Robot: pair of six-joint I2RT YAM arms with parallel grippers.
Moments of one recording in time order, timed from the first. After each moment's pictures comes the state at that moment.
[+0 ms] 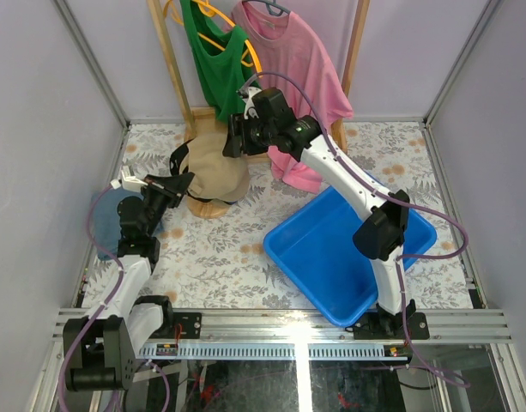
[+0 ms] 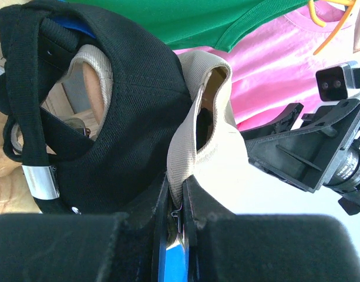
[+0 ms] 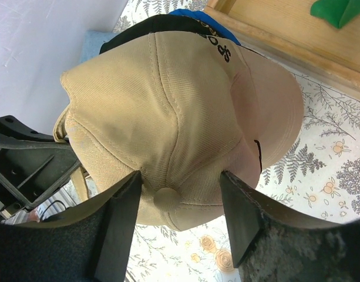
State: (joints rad) left arm 0.05 0.95 0.39 0.60 0.33 -1.14; right arm 0.72 2.09 2.23 -0.71 -0.22 0.41
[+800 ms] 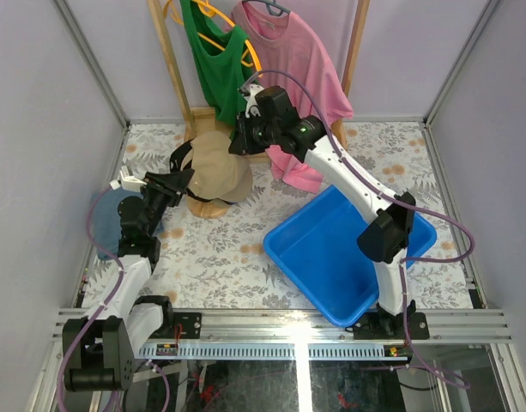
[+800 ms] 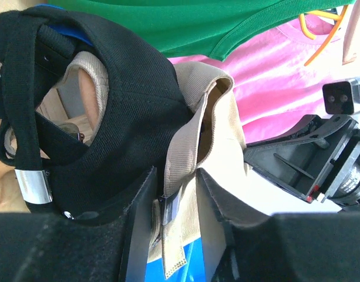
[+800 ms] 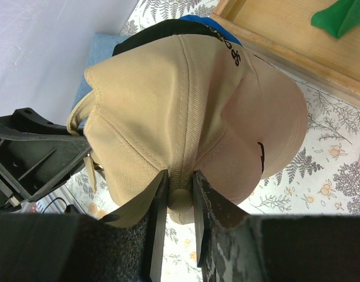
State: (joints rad) left arm 0.03 0.95 0.40 0.61 0.30 -1.16; right arm 0.73 2.06 2.20 -0.69 -0.23 0.40
